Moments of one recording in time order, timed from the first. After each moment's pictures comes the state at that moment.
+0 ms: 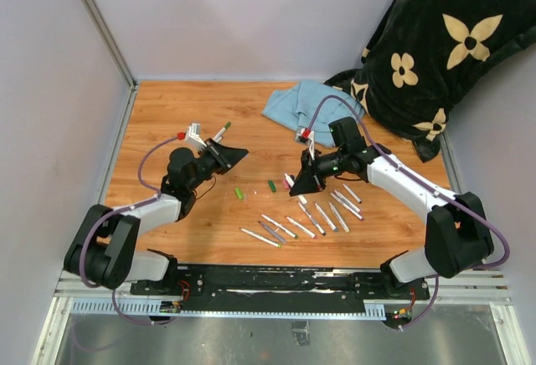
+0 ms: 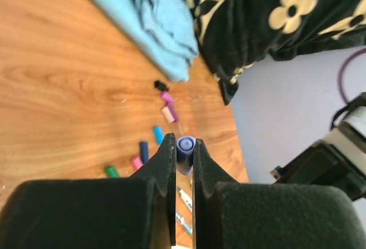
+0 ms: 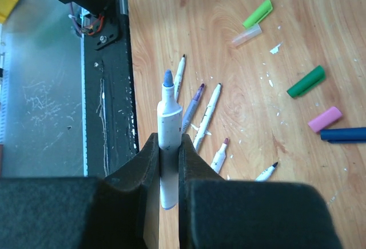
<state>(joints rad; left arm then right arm) -0.32 1.29 0.42 0.82 0.31 -0.99 0.48 1.44 0.99 -0.42 -1.03 -0.23</state>
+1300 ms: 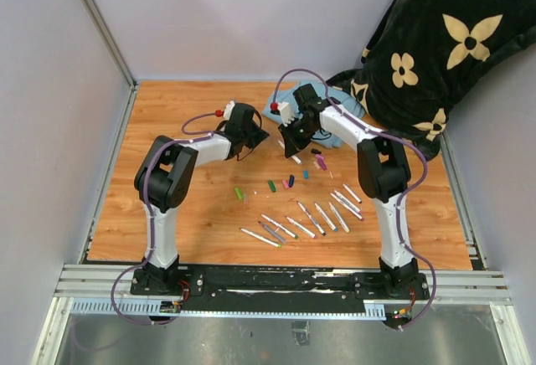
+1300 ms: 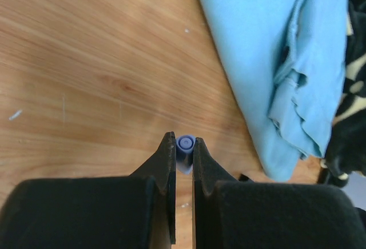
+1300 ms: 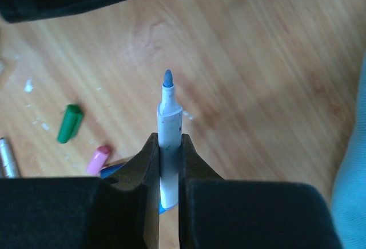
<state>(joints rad) -0.46 2.00 1.23 0.15 -0.10 -1.08 0.46 2.18 1.78 -0.76 -0.50 -0.35</state>
